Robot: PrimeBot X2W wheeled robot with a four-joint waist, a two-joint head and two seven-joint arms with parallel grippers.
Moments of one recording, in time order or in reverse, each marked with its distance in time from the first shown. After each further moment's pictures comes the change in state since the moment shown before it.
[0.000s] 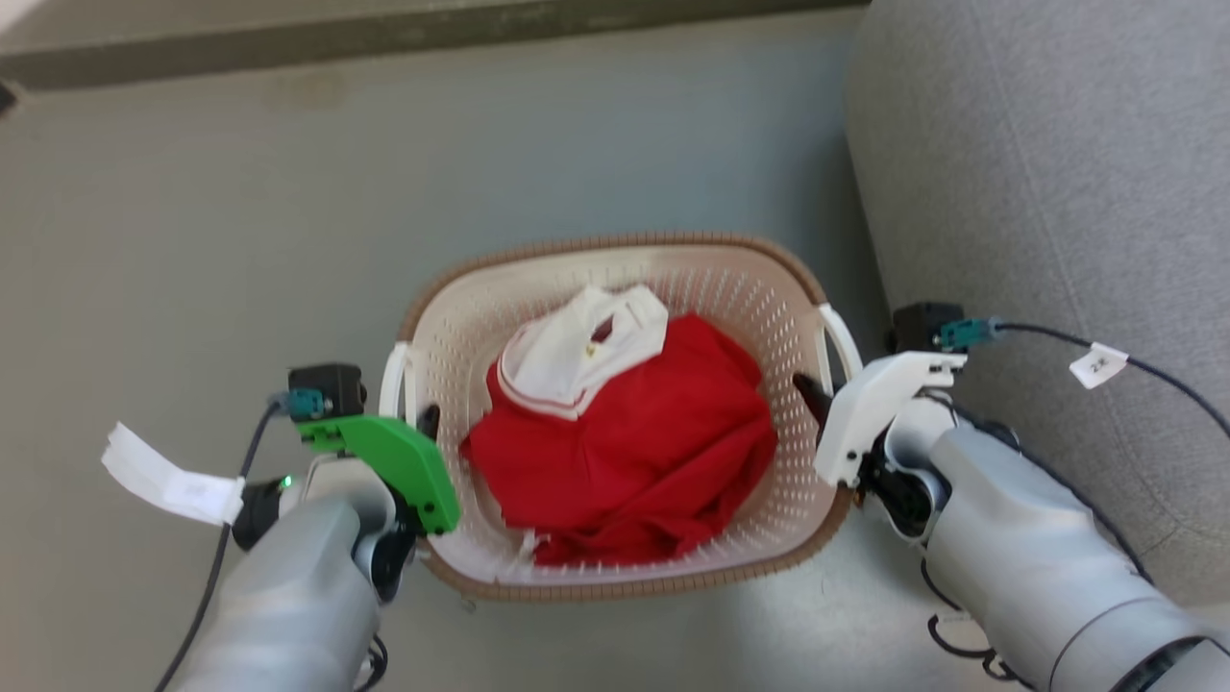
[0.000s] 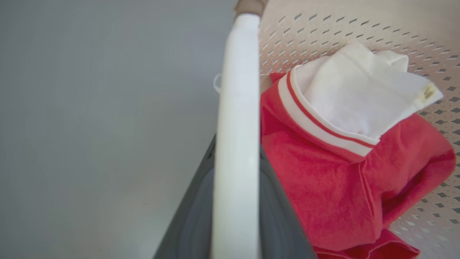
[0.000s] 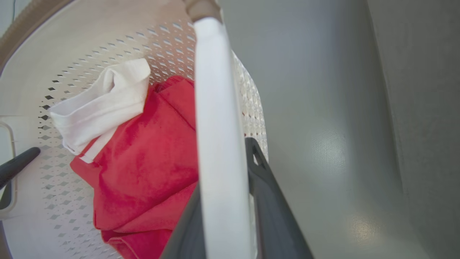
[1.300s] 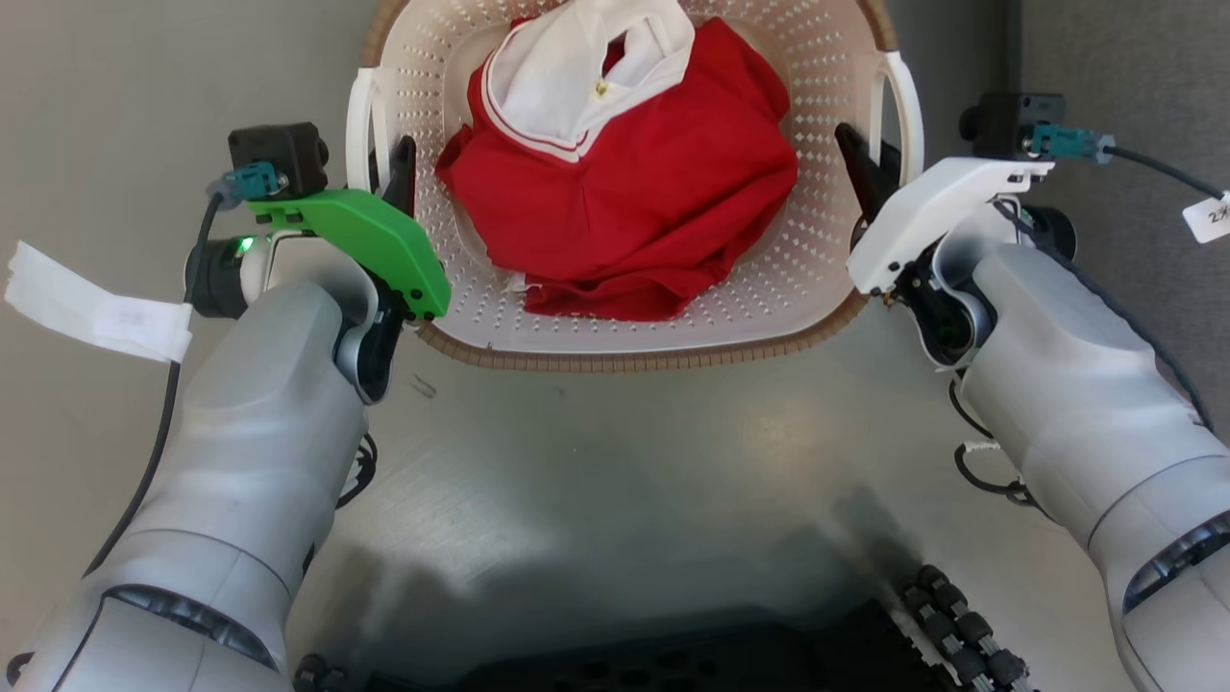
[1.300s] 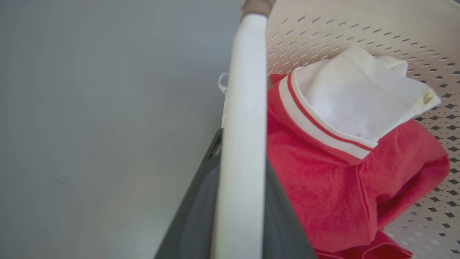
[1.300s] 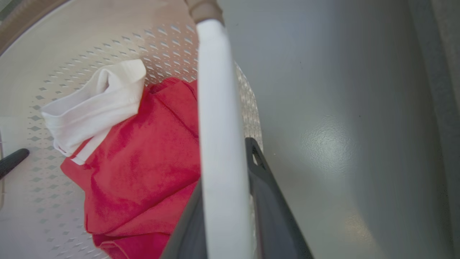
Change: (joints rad) left arm -0.319 -0.004 0.033 -0.029 0.067 0.025 -0.132; right arm -0.264 -0.067 -0.008 -0.047 -0.011 0.010 -0.214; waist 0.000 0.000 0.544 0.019
